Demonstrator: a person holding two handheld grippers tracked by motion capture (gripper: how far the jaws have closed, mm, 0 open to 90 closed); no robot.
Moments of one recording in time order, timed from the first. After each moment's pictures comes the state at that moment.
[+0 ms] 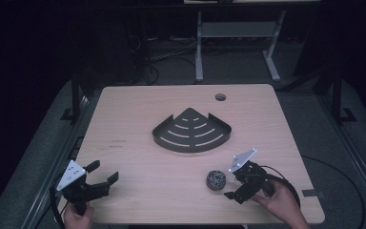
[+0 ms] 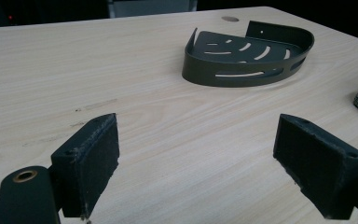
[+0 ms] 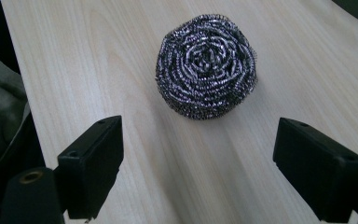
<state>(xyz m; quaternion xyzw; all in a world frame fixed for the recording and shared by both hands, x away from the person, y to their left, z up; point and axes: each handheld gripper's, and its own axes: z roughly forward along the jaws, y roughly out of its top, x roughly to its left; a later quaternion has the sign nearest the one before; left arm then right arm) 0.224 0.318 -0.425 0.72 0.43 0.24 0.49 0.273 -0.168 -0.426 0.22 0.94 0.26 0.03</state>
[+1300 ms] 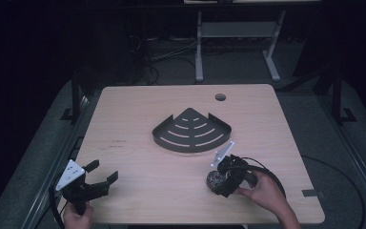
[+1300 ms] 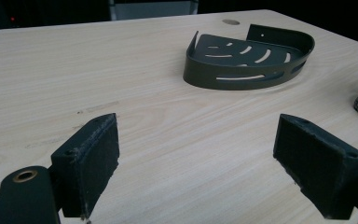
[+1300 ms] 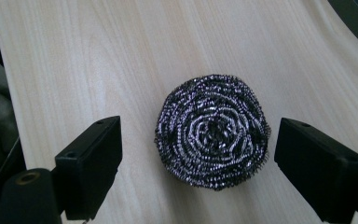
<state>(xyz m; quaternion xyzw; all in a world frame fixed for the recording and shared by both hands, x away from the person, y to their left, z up) 0.224 0.319 -0.424 0.72 0.43 0.25 0.49 0.299 -0.125 -0.427 0.18 0.96 0.22 0.01</state>
